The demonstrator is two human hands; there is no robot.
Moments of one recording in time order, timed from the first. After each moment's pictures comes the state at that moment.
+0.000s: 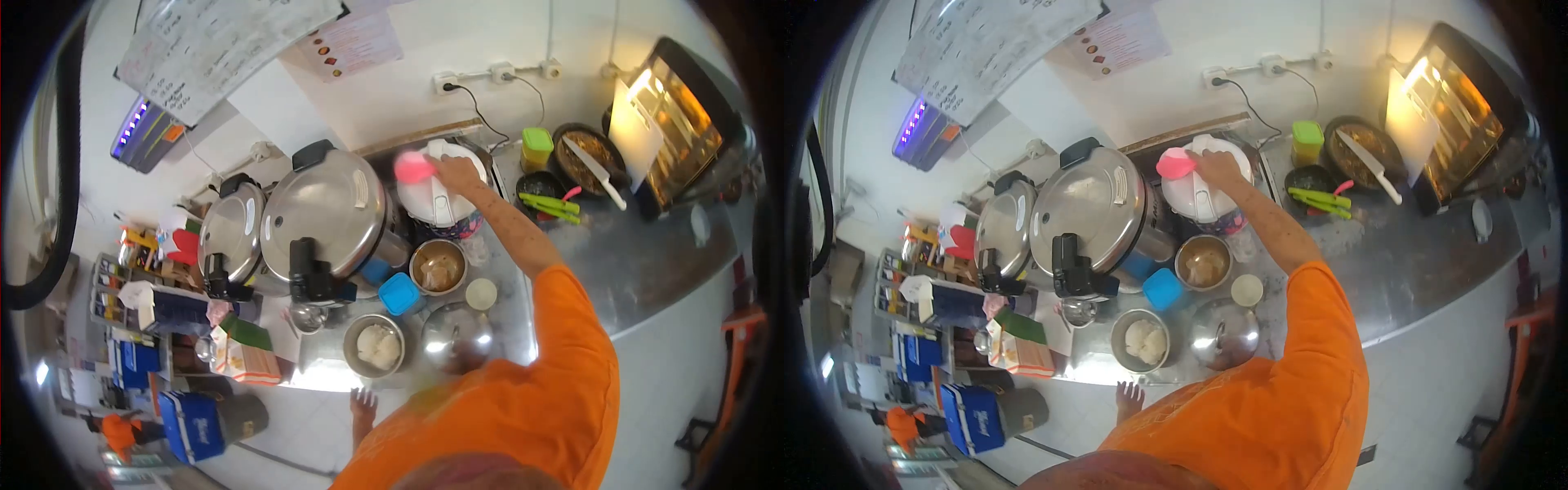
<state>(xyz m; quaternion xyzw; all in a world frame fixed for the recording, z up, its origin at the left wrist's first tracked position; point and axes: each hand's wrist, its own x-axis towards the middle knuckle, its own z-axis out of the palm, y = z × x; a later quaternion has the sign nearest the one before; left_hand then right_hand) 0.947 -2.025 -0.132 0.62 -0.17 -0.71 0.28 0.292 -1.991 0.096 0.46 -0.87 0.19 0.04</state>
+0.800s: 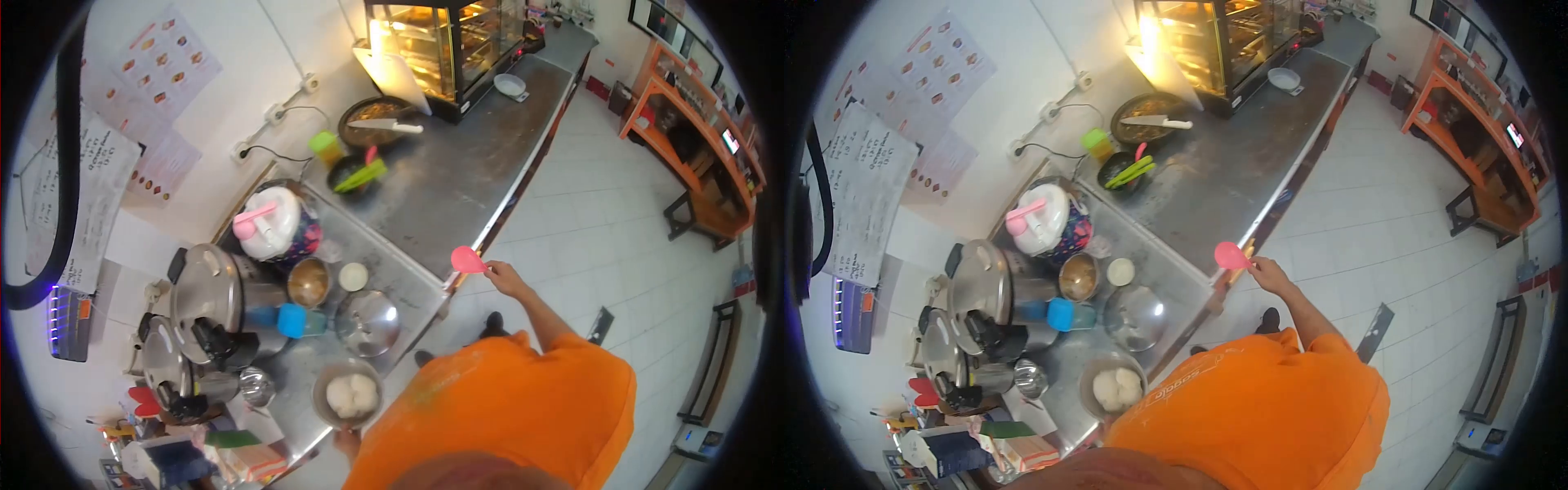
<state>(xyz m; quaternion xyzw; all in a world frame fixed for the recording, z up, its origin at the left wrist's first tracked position) 1.003 -2.058 -0.176 0.51 -0.51 -0.67 0.16 0.654 -1.492 -0.059 -0.04 -0.88 0.47 -0.09</state>
